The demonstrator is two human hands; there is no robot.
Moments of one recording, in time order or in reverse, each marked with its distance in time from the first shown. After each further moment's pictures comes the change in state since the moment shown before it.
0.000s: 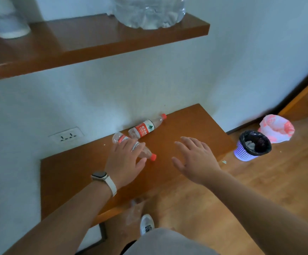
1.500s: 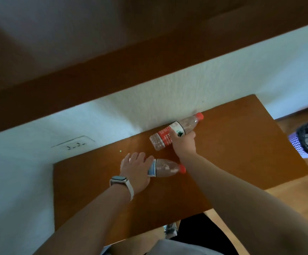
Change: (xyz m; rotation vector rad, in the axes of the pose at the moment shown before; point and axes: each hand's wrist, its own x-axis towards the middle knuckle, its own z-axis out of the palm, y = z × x) left_hand 0.095 -0.098 0.124 0.127 -0.404 -0.170; right_hand 0.260 -0.050 0.145 1.214 -0.189 0.884
